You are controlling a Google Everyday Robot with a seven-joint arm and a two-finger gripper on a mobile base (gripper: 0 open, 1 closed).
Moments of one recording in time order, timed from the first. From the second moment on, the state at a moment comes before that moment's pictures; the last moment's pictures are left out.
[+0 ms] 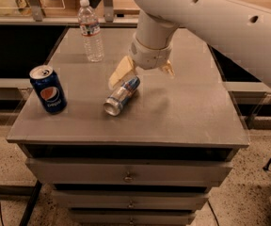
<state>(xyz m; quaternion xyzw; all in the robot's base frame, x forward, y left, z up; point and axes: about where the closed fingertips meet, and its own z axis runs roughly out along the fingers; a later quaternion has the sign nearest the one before) 0.586 -0.030 0.853 -0.18 0.98 0.06 0.09</state>
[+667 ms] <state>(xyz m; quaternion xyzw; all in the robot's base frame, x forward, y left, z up) 0.597 -0.020 0.834 -0.13 0.99 0.06 0.08</state>
